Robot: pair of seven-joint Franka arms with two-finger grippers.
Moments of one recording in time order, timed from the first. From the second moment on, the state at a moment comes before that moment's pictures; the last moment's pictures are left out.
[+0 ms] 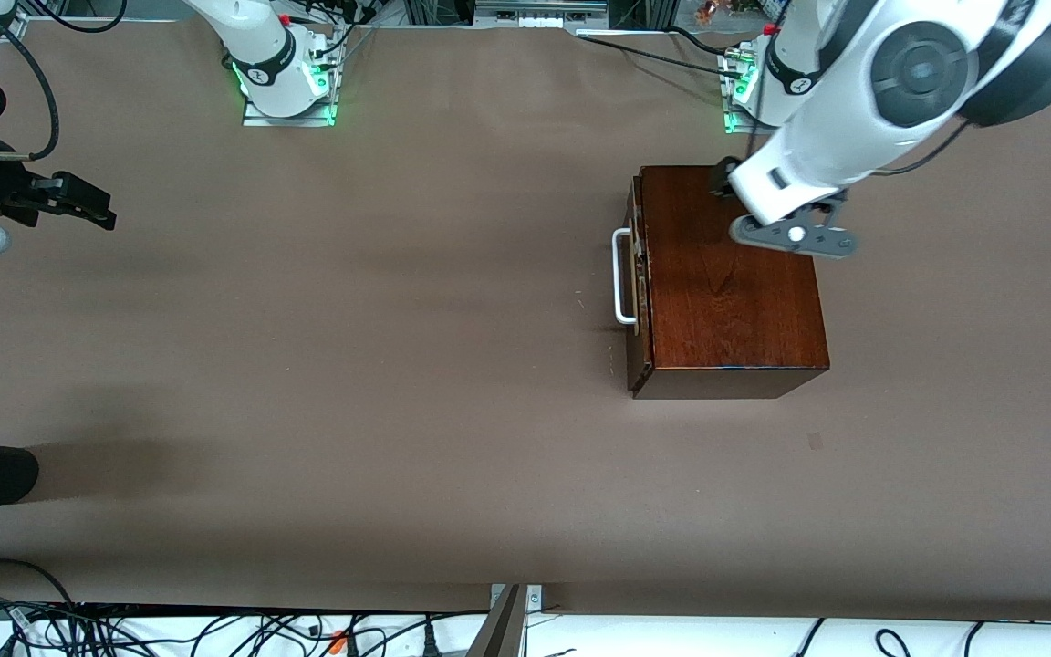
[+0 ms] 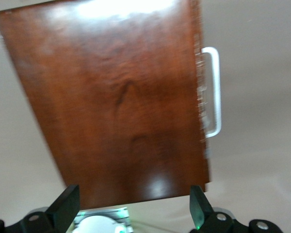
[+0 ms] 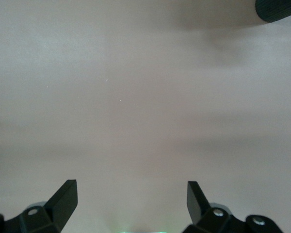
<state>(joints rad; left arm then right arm) -0.08 0.16 -0.39 -1.60 -0.04 1.49 -0.34 0.06 0.01 -0.07 -1.65 -0.02 1.57 0.02</state>
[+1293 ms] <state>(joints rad) -0.44 0.51 -0.40 -1.54 0.29 1.83 -0.88 0.06 0.01 -0.07 -1.65 -0.02 1.57 0.02</state>
